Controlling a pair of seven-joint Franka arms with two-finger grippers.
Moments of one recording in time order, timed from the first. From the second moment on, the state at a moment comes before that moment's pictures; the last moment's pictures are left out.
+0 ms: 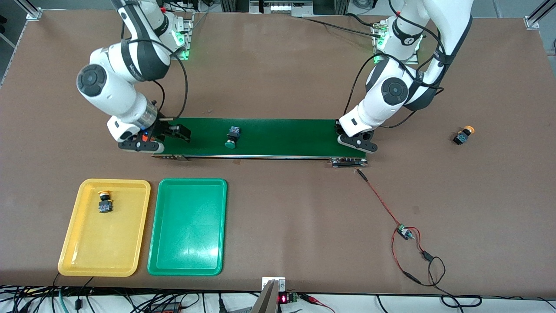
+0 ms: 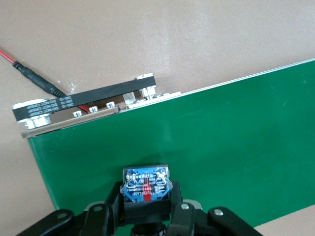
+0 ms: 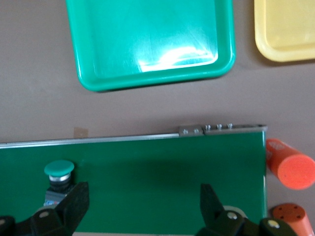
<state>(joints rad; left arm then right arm) -0.04 0.30 -0.43 -2.23 -0.08 2.53 -0.16 0.07 0.09 0.23 -2.17 0.16 2.32 0.31</state>
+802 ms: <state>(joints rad) 0.04 0.22 -0.43 -2.13 -0.08 2.42 -0.16 0.15 0.12 0.25 -2.21 -0.07 2.32 0.63</state>
